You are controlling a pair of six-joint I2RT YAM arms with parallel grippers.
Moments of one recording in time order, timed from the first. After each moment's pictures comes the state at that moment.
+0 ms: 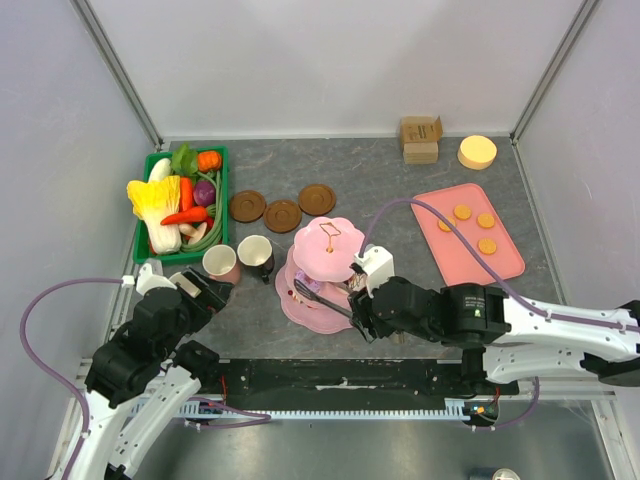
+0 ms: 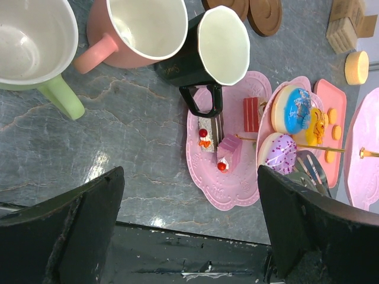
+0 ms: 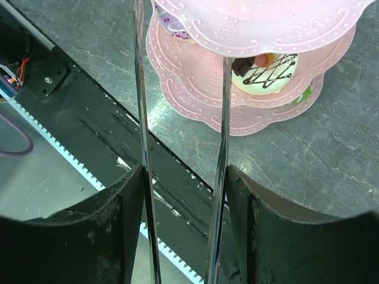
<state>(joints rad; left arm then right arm) -0.48 0.25 0.76 -1.13 -0.29 -1.05 1.41 1.03 1.10 -0.85 0.42 0.57</state>
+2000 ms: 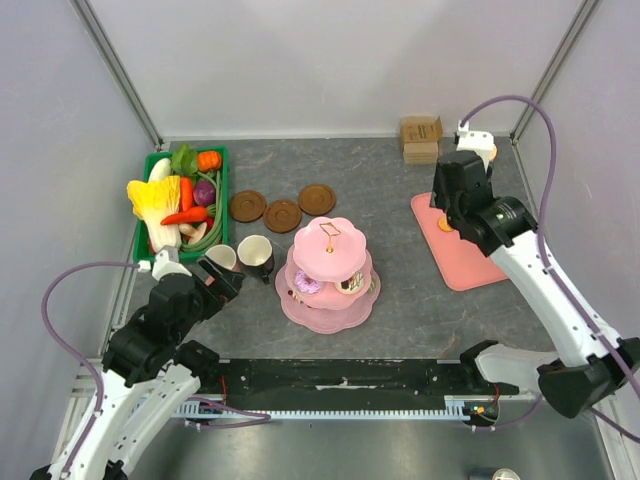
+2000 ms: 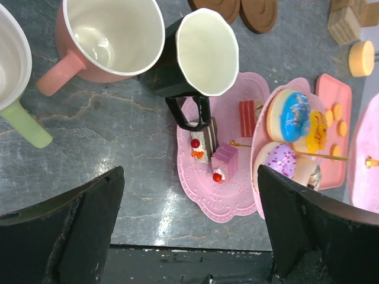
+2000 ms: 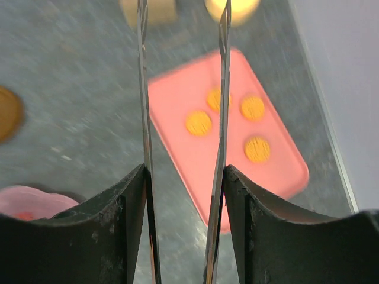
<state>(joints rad) -0.48 0.33 0.71 -0.96 -0.26 -1.00 0.52 1.20 1.41 -0.77 0.66 0.30</state>
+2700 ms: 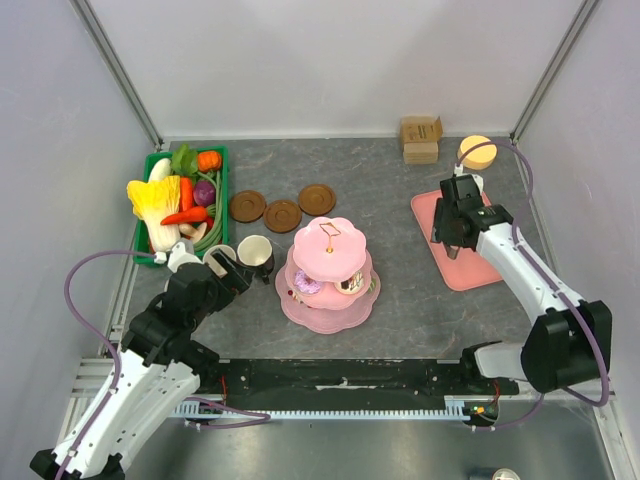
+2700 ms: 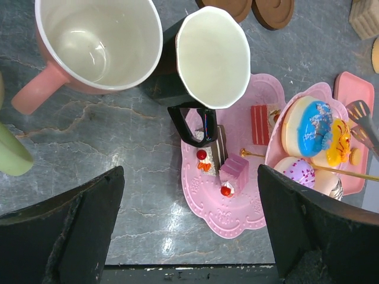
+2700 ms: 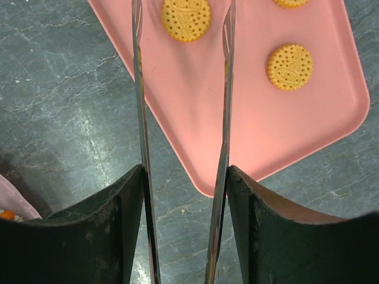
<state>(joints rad) -0.48 0.44 0.61 -0.81 -0.26 -0.97 0.23 1.30 1.04 -0.73 0.33 0.33</state>
